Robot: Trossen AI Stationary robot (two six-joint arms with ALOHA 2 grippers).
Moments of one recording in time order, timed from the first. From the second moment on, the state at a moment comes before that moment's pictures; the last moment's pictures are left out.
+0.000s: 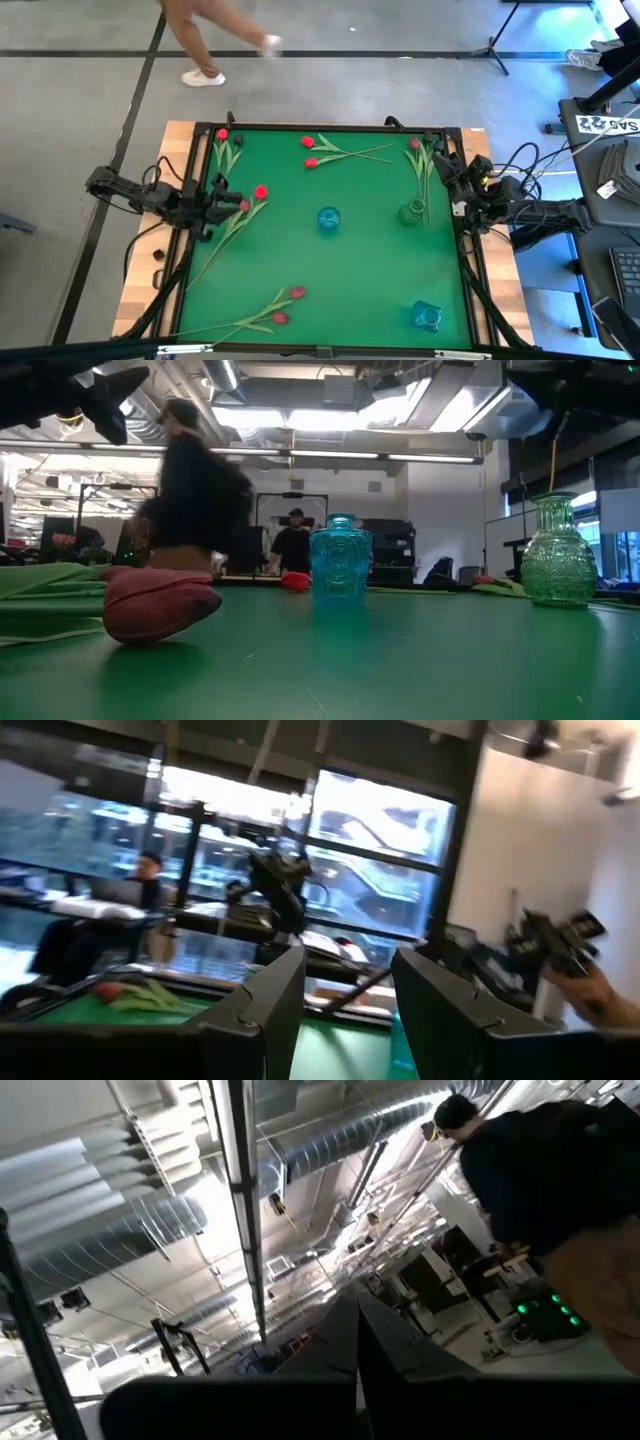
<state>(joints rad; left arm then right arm) -0.32 0.09 0.01 0.41 -0.30 -0.11 -0.06 0.23 0.14 0.65 0.36 0.43</state>
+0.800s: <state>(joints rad) -0.32 0.09 0.01 0.31 -0.29 0.01 -0.22 1.25 0.90 -0.04 0.30 0.07</state>
